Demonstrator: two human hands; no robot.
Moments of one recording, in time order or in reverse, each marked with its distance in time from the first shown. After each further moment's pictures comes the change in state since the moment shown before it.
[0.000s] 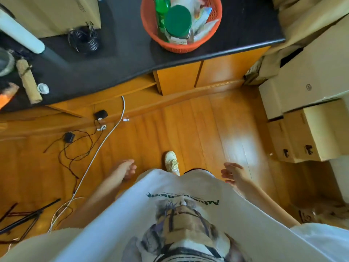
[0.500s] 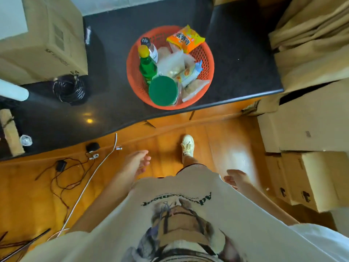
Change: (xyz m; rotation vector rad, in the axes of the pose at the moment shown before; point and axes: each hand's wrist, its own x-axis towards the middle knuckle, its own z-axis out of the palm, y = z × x) left_hand 0.069 0.248 0.096 -0.112 -0.034 0.067; right_hand 0.098 -0.233 -0.016 -0.025 0.064 0.170
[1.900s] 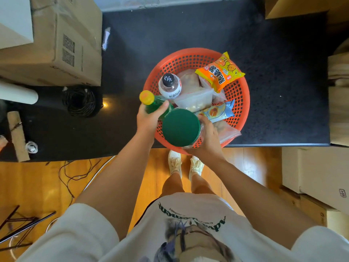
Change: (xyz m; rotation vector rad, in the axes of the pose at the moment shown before) left_hand 0.109 0.235 0.045 -0.340 0.148 0.360; right_hand 0.005 -0.254 0.166 -0.522 -0.262 -1.230
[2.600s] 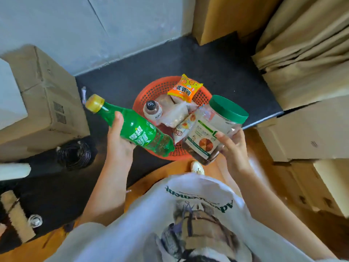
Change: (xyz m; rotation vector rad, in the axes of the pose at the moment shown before) left_hand -0.055 0.076 -0.065 -0.281 -0.401 0.114; right_hand -0.087 -0.072 -0.051 0.879 0.558 0.253
